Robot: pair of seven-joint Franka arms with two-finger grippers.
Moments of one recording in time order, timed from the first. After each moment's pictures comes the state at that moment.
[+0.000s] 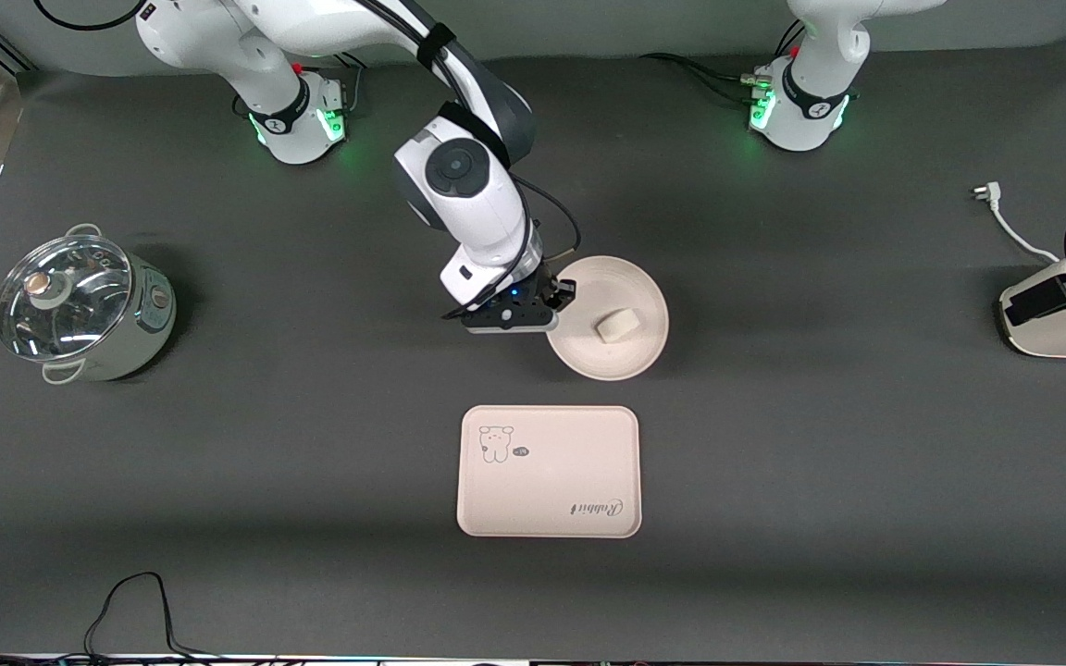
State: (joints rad) left arm 0.07 0.12 0.00 -1.53 0.02 1.62 -0.18; right arm 0.78 0.49 -0.03 -1.59 0.15 2.33 0.79
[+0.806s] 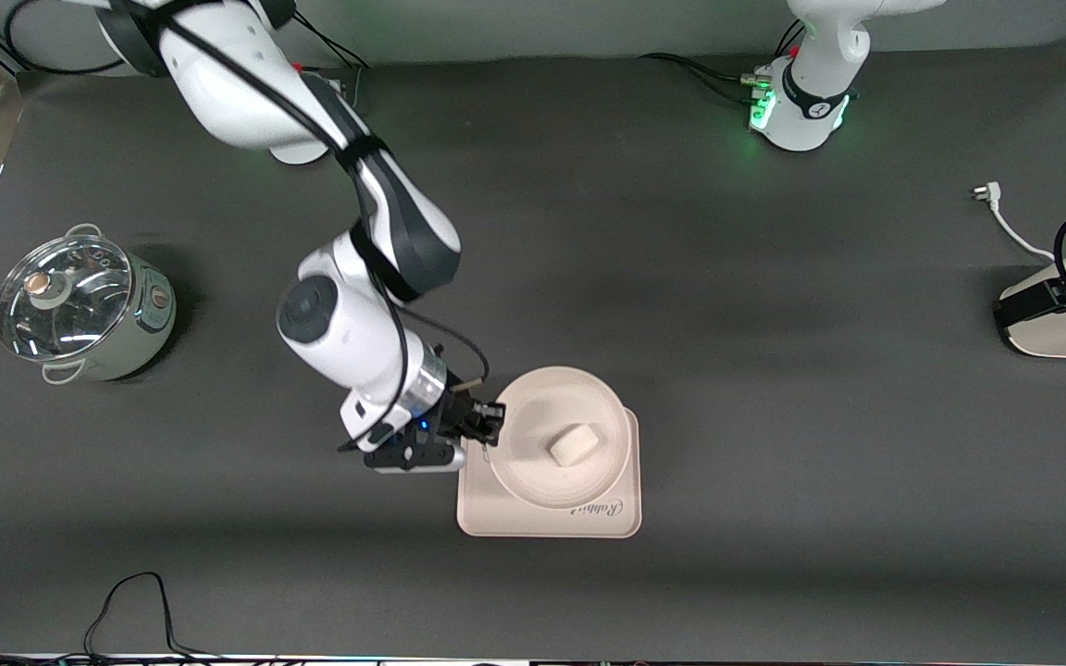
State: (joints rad) left arm 0.07 0.12 0.00 -1.54 0.02 1.62 -0.18; right arm 0.53 0.77 -0.03 -1.26 0.32 2.34 0.40
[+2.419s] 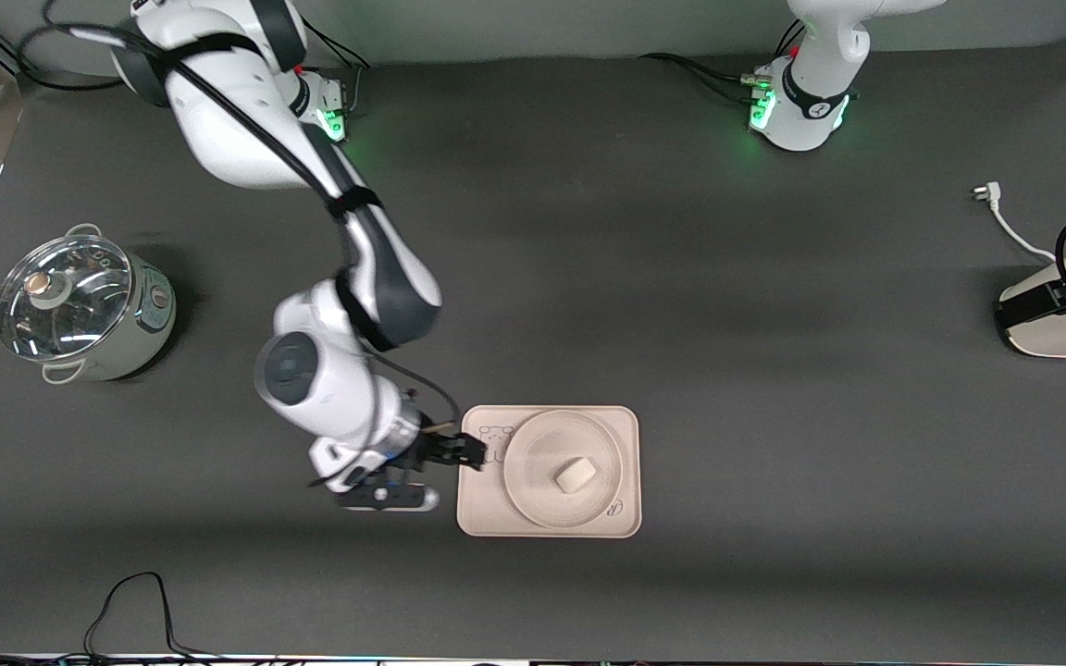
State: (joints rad) left arm 0.07 0.13 0.00 -1.54 0.02 1.62 -0.18; right arm 0.48 0.78 -0.13 -1.13 0.31 2.08 0.34
